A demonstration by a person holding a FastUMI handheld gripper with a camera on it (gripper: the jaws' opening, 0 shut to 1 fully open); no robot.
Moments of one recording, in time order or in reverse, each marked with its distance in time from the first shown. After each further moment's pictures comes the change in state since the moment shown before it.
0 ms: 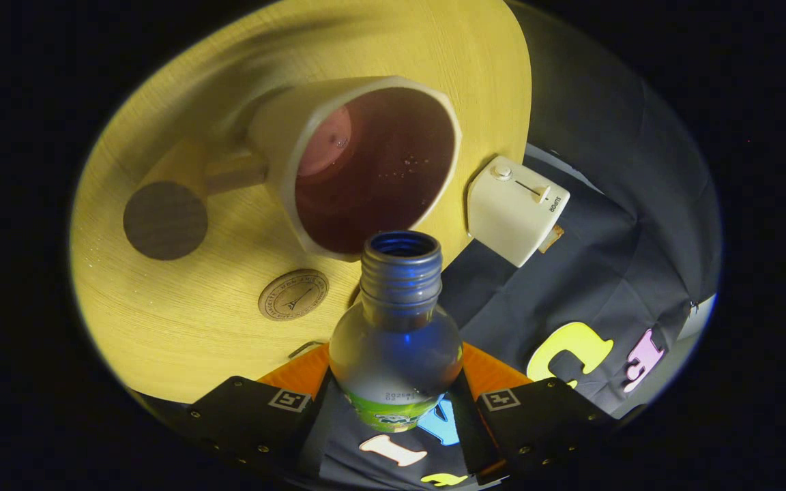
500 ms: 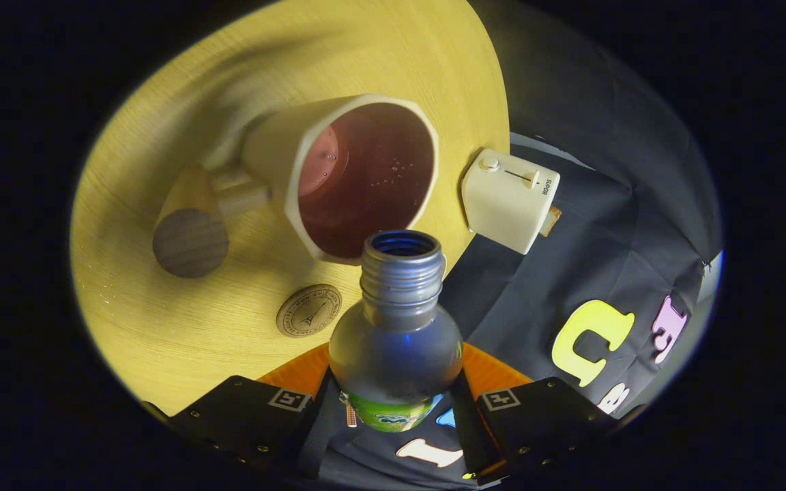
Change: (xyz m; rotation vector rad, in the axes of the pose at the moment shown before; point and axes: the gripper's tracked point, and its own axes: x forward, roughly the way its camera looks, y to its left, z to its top) arm -0.008 0.009 0.002 0.161 -0.047 0.018
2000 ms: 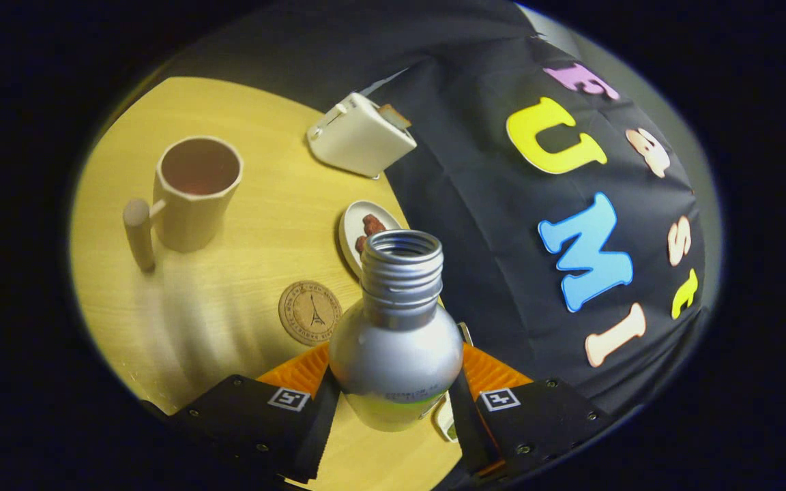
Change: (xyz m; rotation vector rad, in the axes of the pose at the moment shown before) arm -0.005 0.048 -0.096 1.102 -0.130 -0.029
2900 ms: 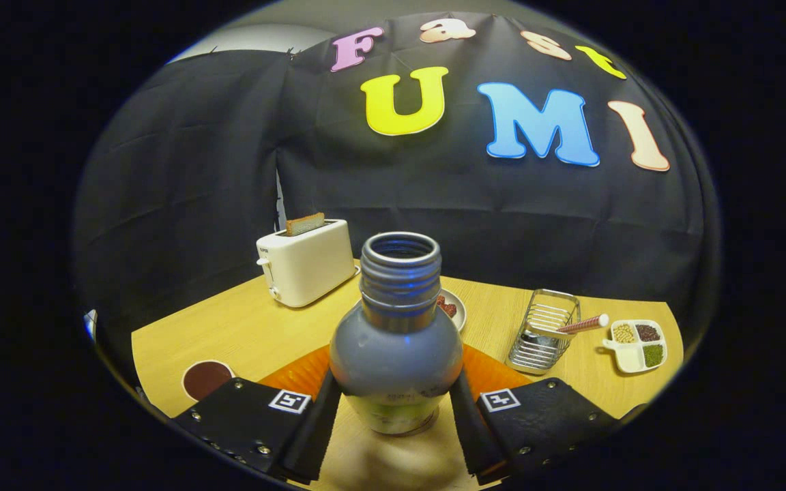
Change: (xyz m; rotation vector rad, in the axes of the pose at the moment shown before) arm 0.046 0.002 0.039 0.890 -0.238 0.220
